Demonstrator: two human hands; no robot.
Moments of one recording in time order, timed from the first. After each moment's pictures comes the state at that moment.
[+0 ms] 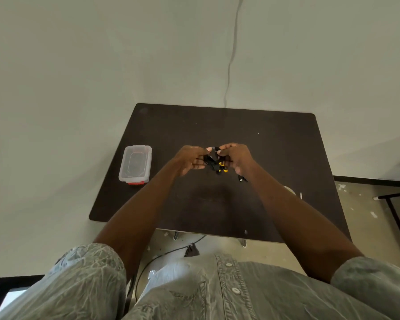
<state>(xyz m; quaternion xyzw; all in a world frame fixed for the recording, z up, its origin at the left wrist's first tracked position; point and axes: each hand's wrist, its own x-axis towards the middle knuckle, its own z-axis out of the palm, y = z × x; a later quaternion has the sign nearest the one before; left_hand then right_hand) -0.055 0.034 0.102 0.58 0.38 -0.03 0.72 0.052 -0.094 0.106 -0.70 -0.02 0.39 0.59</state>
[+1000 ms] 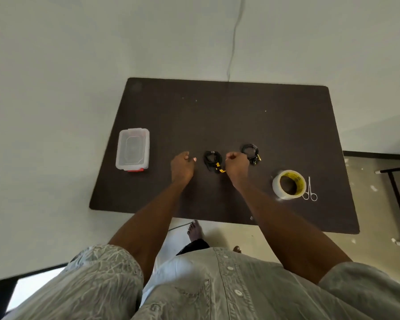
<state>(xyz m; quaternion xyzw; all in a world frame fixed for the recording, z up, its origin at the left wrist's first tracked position) -0.095 0.027 0.008 0.74 0.50 0.09 0.45 0.015 -0.097 0.013 -0.85 0.00 0.24 0.46</state>
